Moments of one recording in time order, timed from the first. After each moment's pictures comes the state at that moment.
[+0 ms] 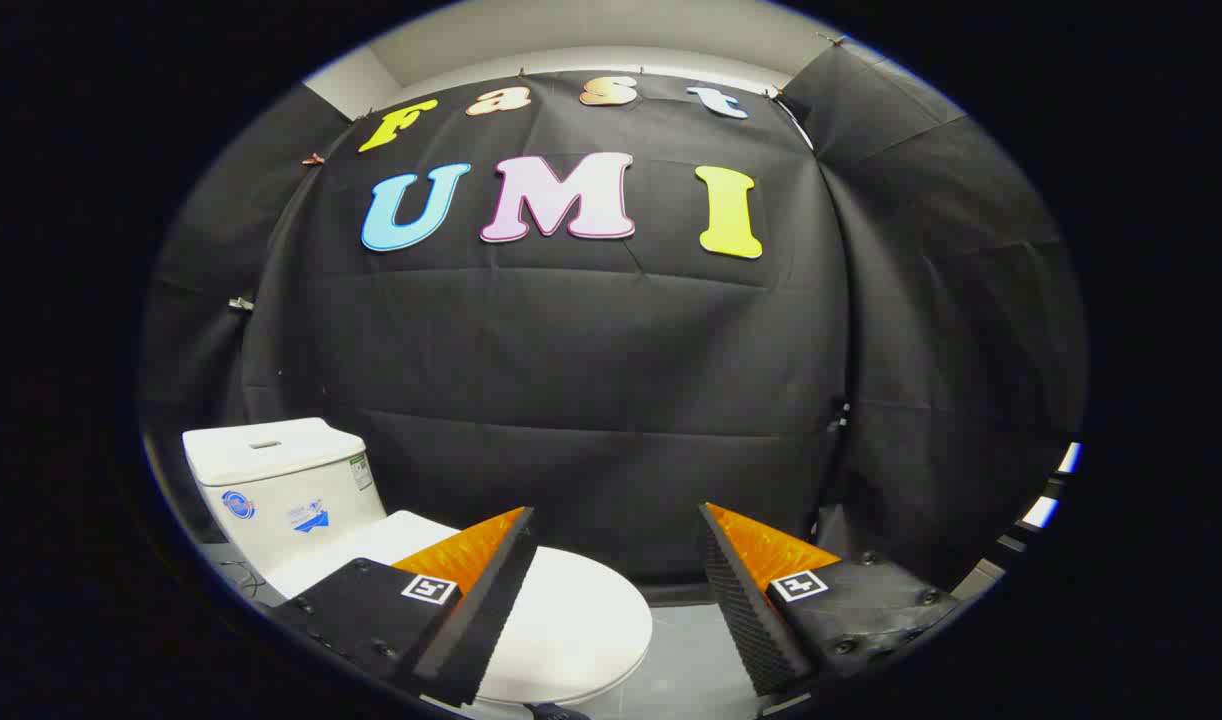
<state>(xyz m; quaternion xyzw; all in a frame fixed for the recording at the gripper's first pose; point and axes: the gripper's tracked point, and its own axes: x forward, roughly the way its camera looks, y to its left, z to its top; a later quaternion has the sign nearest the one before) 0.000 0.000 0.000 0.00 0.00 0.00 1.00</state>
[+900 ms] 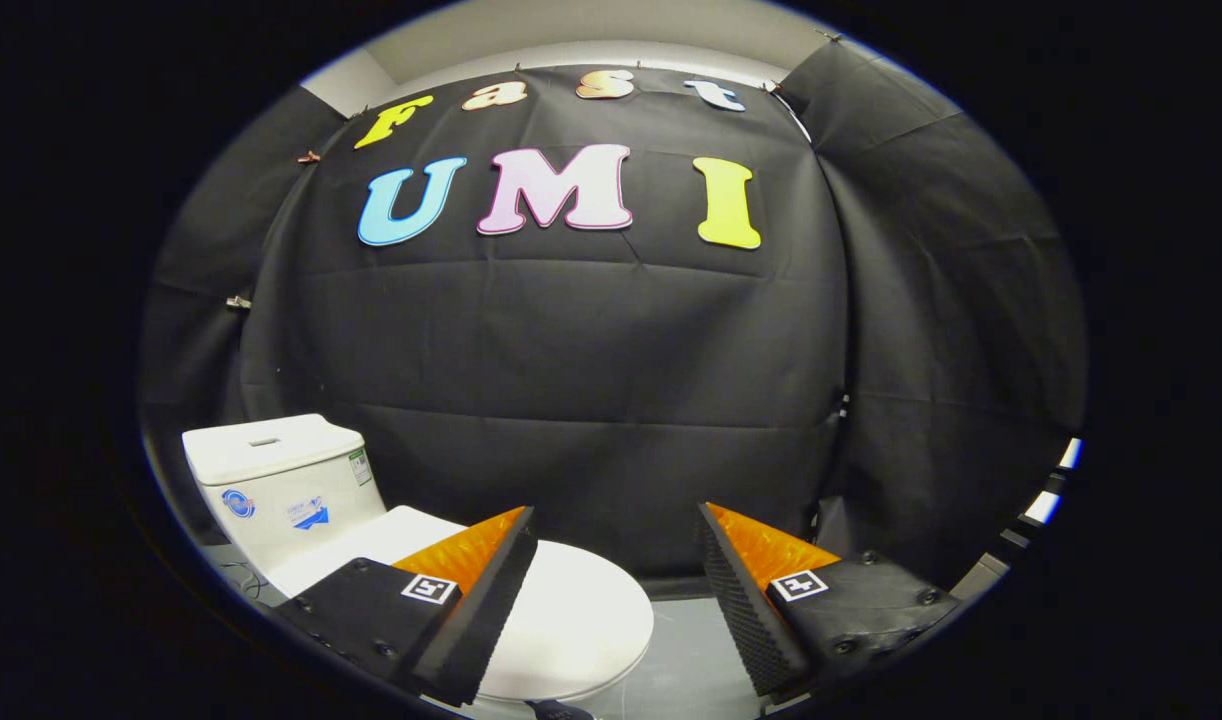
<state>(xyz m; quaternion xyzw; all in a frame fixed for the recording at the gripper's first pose) 0.000 0.000 -0.006 0.00 0.01 0.00 1.00</state>
